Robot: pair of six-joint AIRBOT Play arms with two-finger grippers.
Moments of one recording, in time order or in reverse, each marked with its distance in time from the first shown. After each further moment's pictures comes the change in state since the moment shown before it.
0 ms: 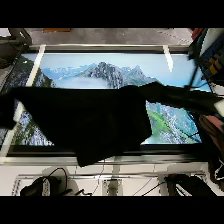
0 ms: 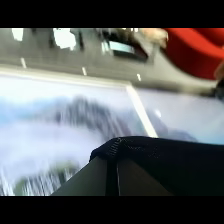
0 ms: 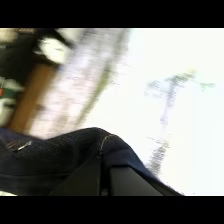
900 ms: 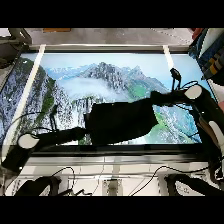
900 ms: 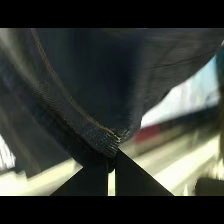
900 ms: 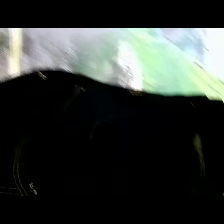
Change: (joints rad) left arm -0.697 -0.402 -0.375 -0.002 0.160 -0.203; right arm -0.256 -0.319 0.002 -0.369 0.185 0.027
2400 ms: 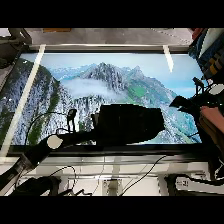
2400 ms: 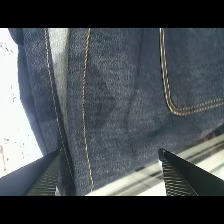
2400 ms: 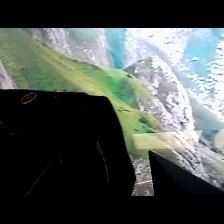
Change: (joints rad) left arm -0.267 -0.200 0.000 0.094 0.370 -0.106; right arm -0.335 -0.194 0.107 -0.005 0.160 -0.172
